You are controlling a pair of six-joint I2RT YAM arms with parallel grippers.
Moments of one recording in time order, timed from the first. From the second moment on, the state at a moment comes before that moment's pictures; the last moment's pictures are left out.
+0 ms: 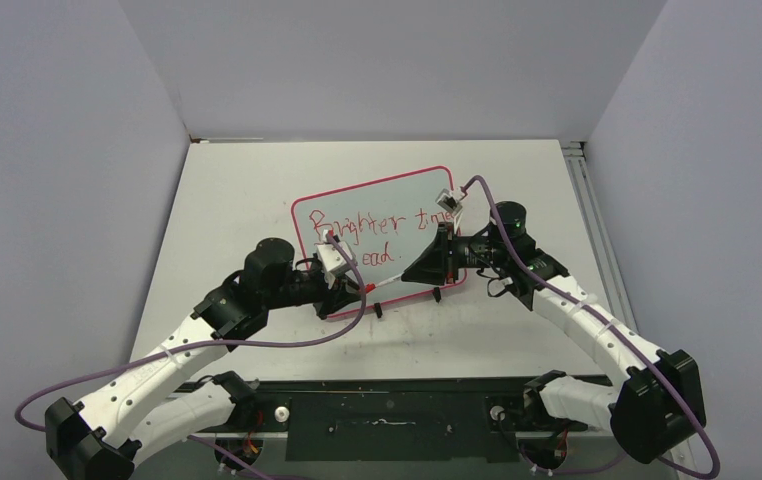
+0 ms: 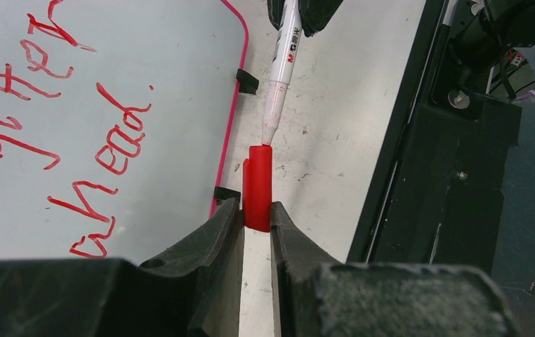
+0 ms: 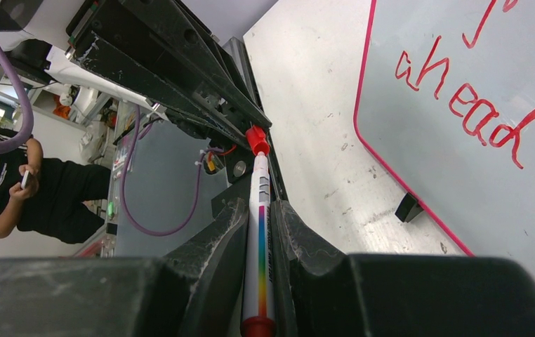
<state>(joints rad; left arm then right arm) -0.71 0.89 0.76 -0.29 0.45 0.09 0.46 1.15 0.80 0.03 -1.02 0.45</state>
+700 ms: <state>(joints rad) -0.71 0.89 0.76 -0.29 0.47 0.09 0.49 1.16 0.80 0.07 -1.03 0.46</state>
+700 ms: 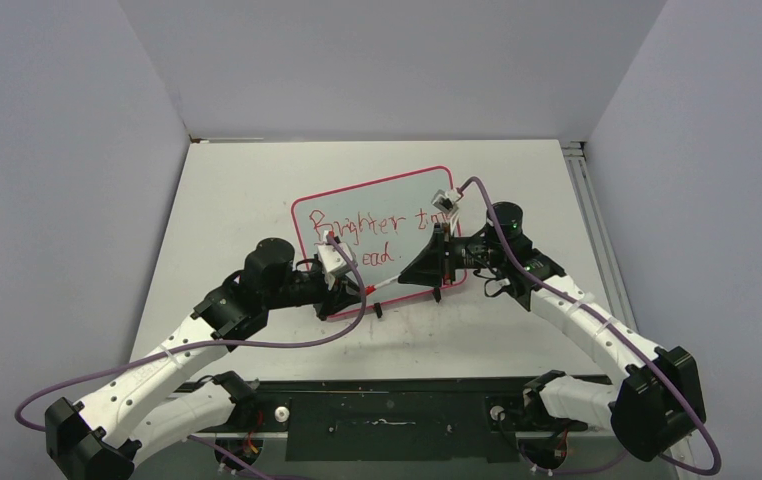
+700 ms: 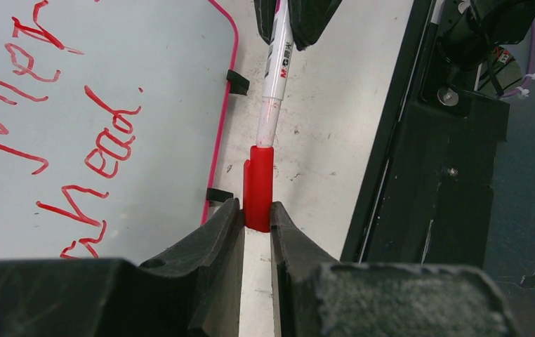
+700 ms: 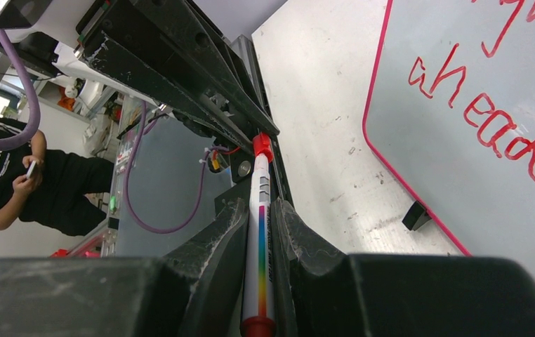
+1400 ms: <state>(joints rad) -0.71 0.87 0.75 -0.34 0.49 0.09 0.57 1.24 0.74 0.25 -1.02 0.57</state>
